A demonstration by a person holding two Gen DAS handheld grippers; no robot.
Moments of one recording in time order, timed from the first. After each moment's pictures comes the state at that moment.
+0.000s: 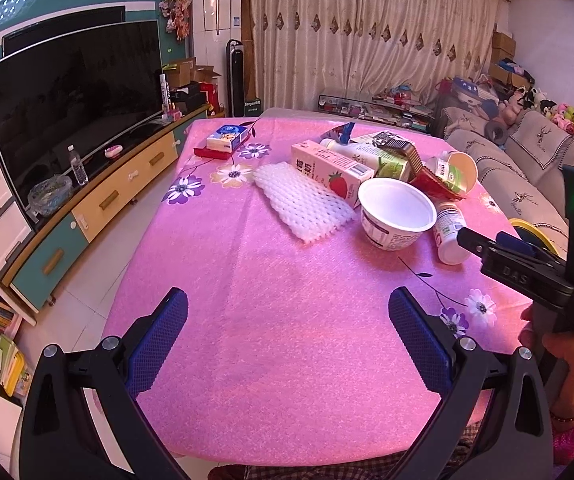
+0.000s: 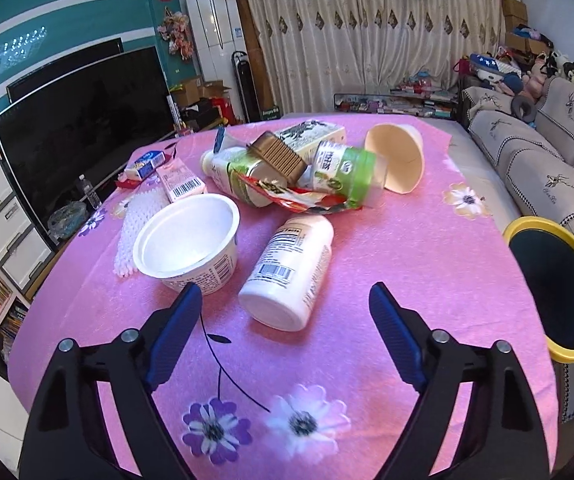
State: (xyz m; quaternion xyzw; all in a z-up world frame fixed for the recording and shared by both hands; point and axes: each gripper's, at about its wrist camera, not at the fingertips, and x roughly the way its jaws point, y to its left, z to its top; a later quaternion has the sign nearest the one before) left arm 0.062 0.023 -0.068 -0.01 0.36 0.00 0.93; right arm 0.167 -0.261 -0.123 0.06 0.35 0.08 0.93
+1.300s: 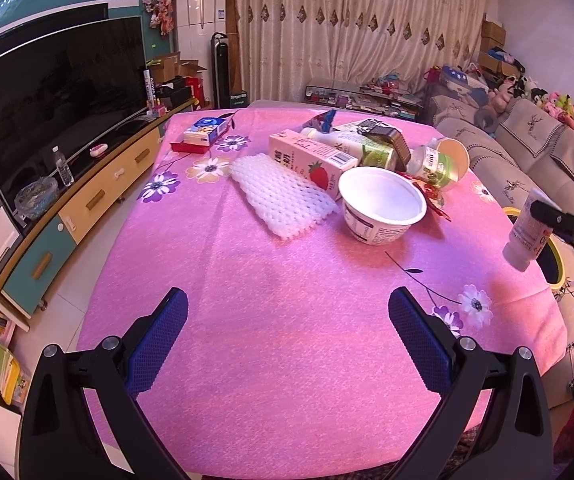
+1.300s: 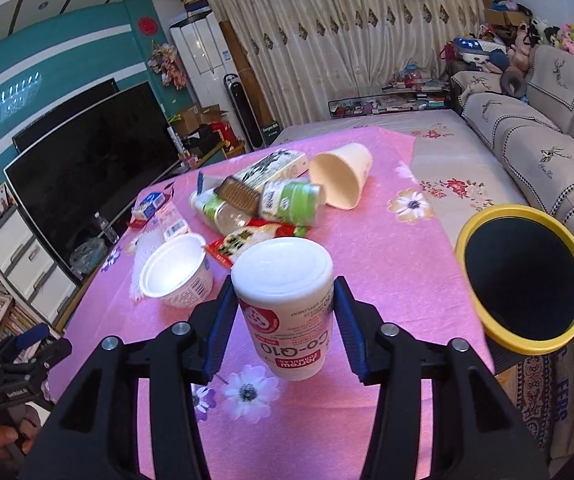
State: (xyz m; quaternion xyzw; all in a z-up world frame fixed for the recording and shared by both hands) left arm 0.086 0.000 -0.082 0.00 0.38 -0.03 0.93; right arm 0.129 -0.353 -0.081 0.14 0.32 0.09 0.93
